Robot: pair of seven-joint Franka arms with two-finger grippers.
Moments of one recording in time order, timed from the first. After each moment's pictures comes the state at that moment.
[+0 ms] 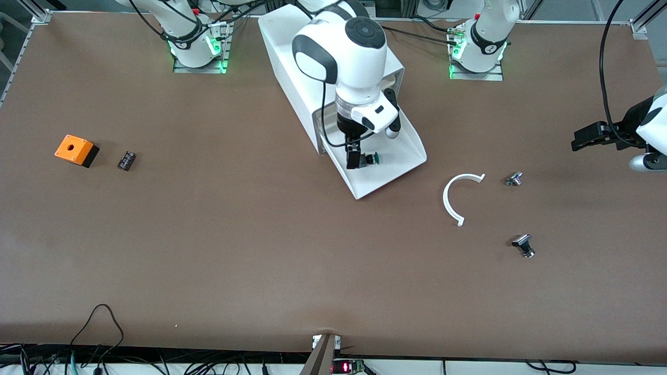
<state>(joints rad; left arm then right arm) 0.11 0.12 -0.06 -1.54 0.01 1.54 0.01 0.77 0.67 0.17 -1.10 -0.33 1.85 -0.62</state>
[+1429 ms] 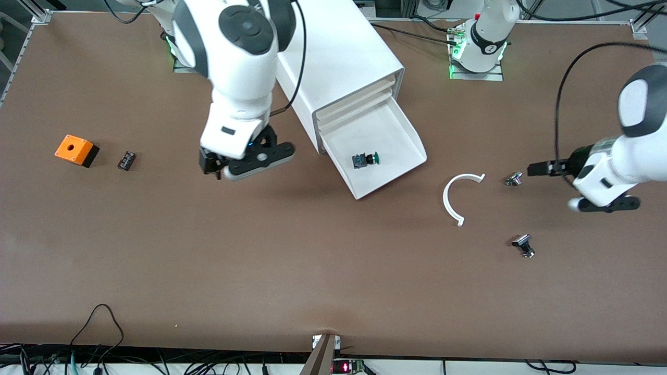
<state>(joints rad) 0.05 0.33 -0.07 -1.55 -0.07 1.62 -0.12 0.64 0.50 -0.07 -1.10 -0.29 1.57 0.13</state>
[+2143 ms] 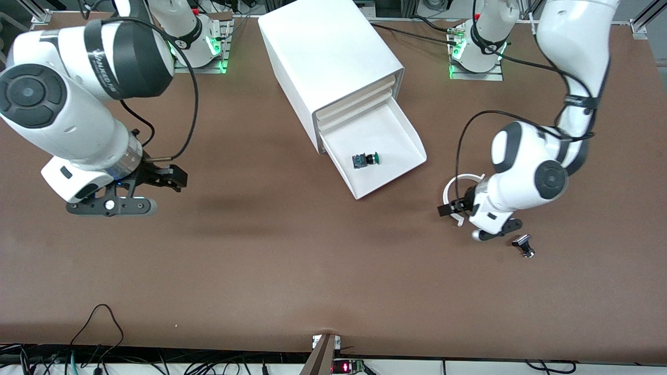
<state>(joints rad) -0.15 0.50 -0.11 -1.80 -0.23 2.27 -0.45 0.37 0.46 -0.11 -1.10 -0.09 1.48 0.25</state>
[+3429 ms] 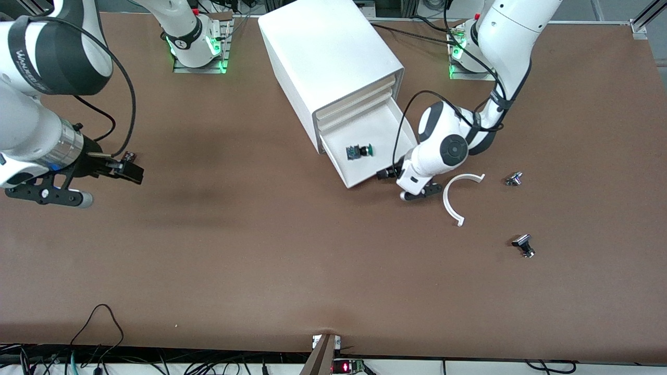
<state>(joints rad) -0.26 0.53 -0.28 -2.04 -0.34 2.46 -0.54 0.22 0.27 -0.12 -1.44 -0.01 1.65 0.25</state>
